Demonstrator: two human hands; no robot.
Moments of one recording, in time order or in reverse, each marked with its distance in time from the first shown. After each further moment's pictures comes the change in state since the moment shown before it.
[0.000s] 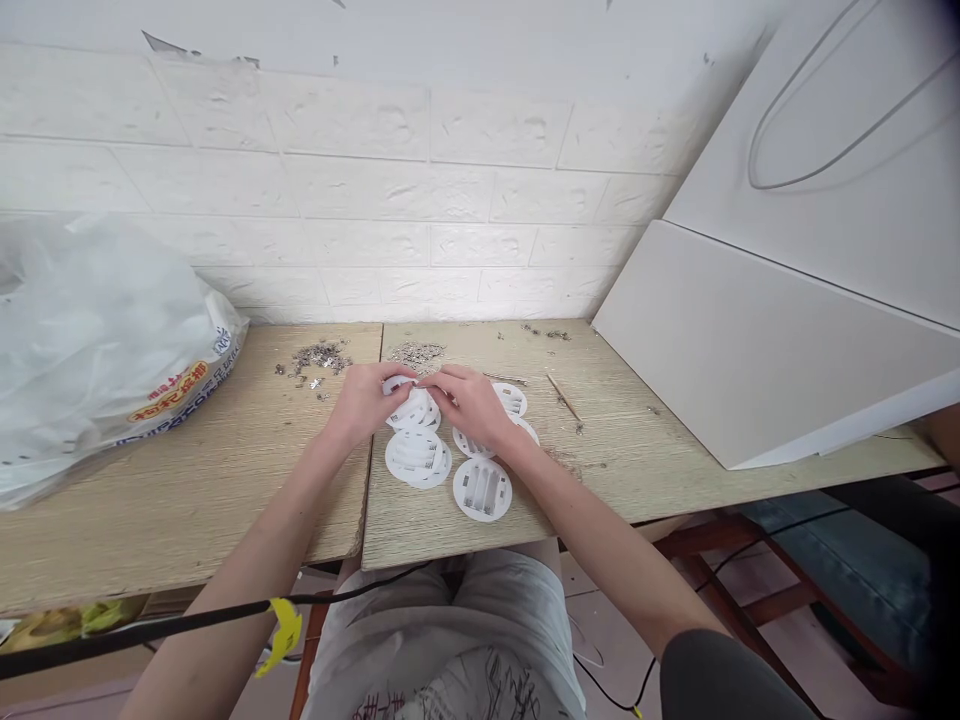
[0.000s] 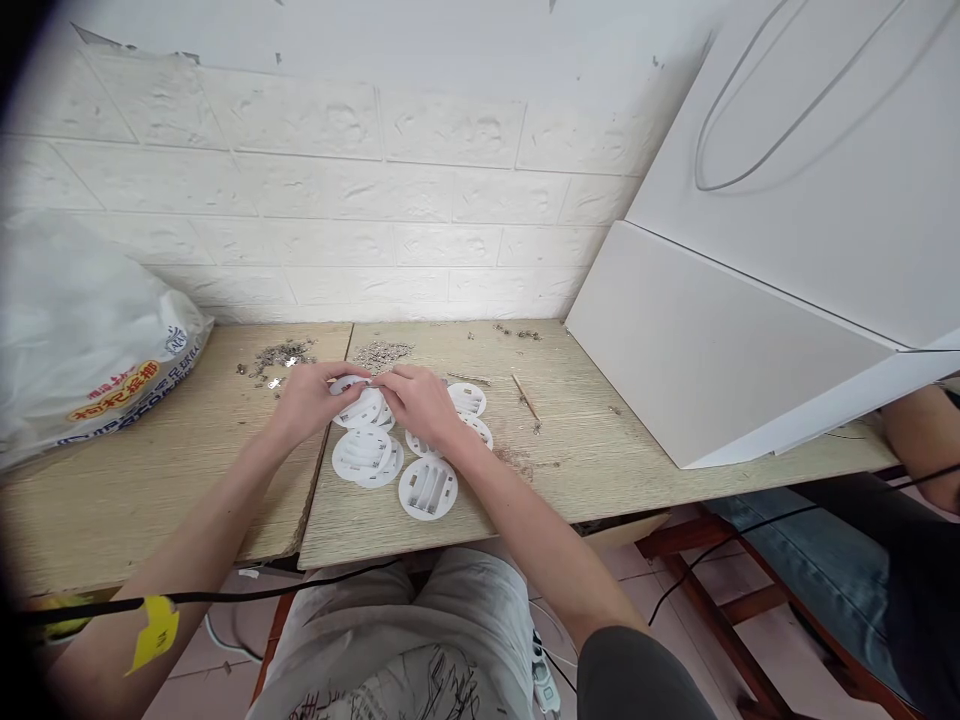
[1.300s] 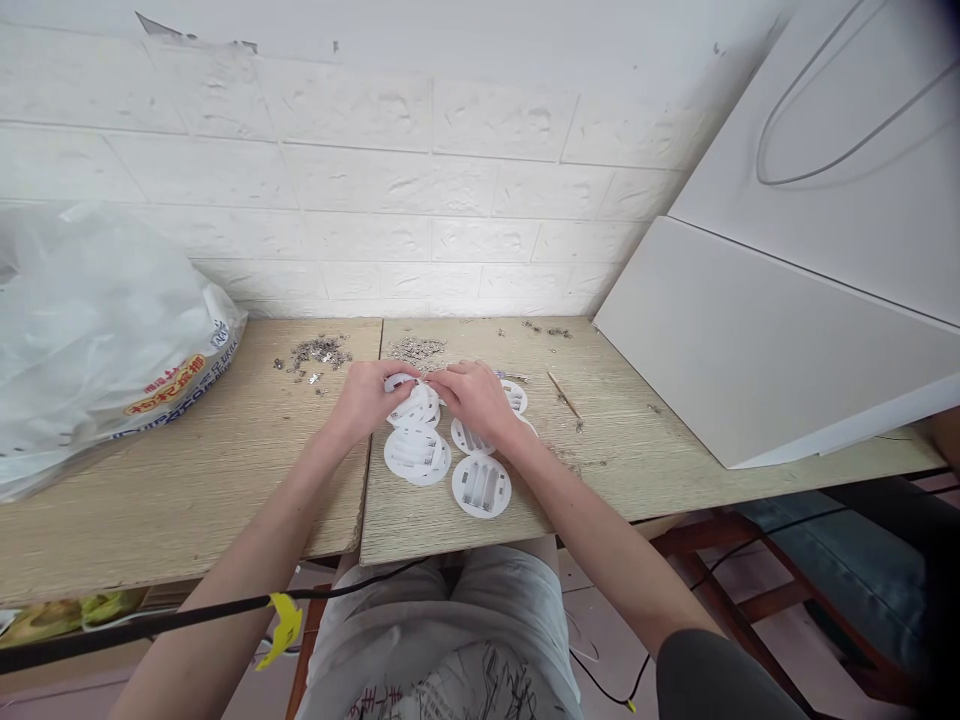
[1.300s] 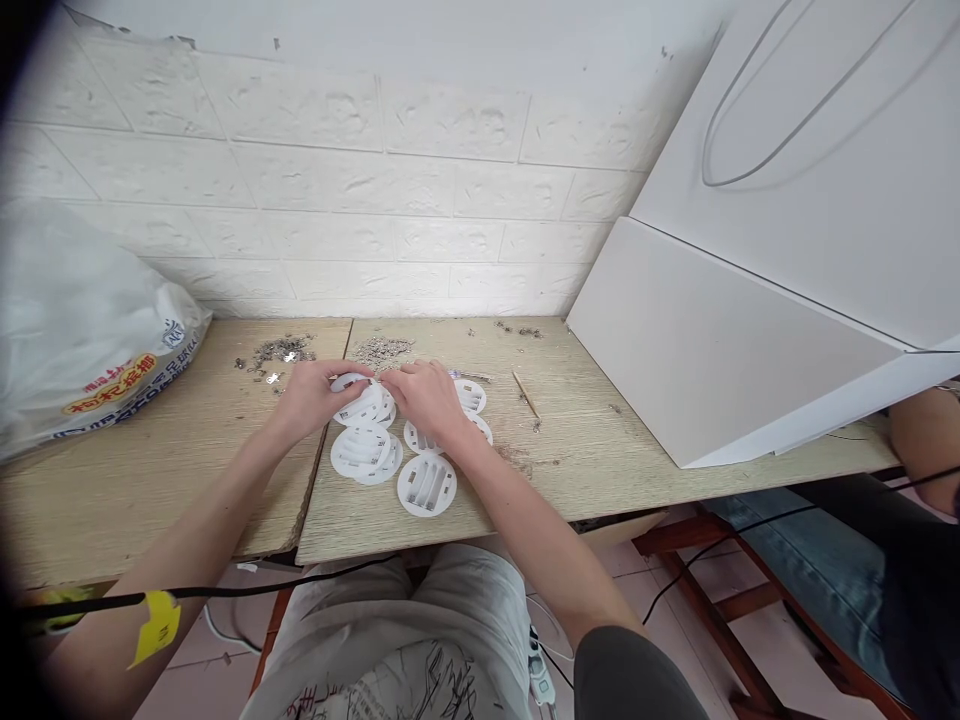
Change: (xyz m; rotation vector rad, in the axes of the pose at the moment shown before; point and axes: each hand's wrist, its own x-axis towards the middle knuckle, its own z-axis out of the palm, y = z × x) left_hand -0.002 -0.001 0.004 -0.039 -0.019 -0.048; right_hand 0.001 -0.002 -0.008 -0.278 -0.076 0.044
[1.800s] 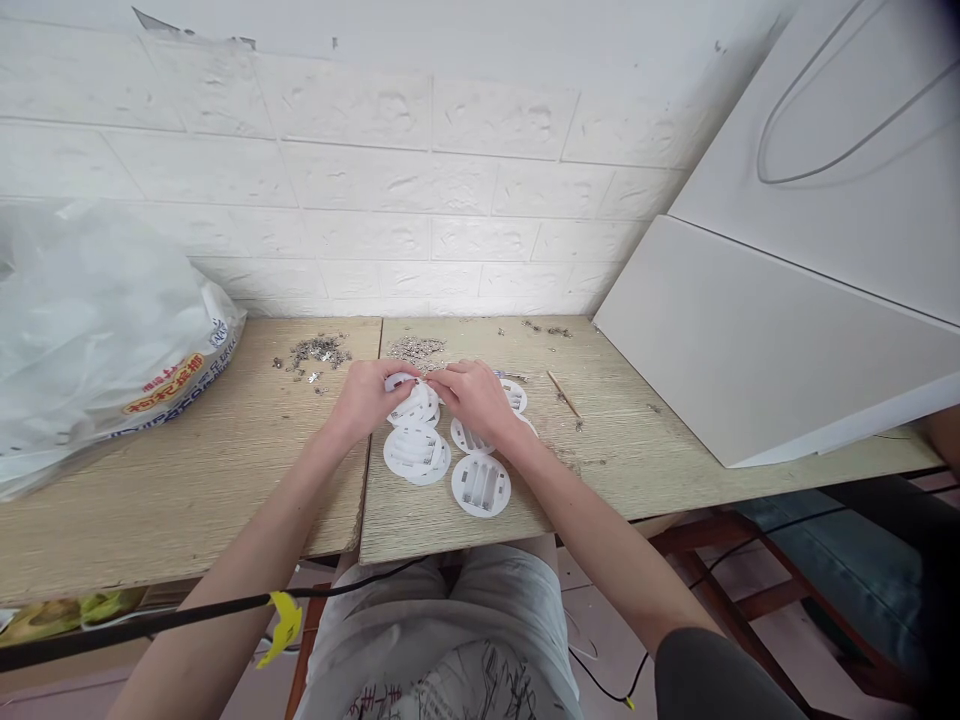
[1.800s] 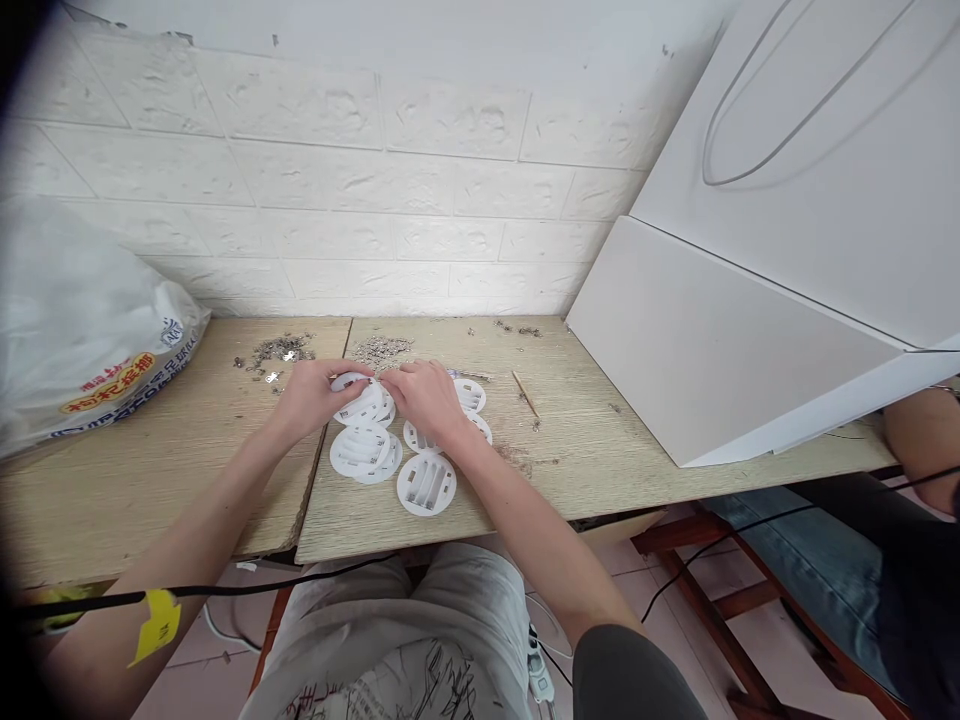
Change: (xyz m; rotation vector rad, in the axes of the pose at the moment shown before) left_hand 0.000 0.003 0.000 0.027 -0.013 -0.005; right_hand 0.000 -0.001 0.001 0.003 -0.010 0.018
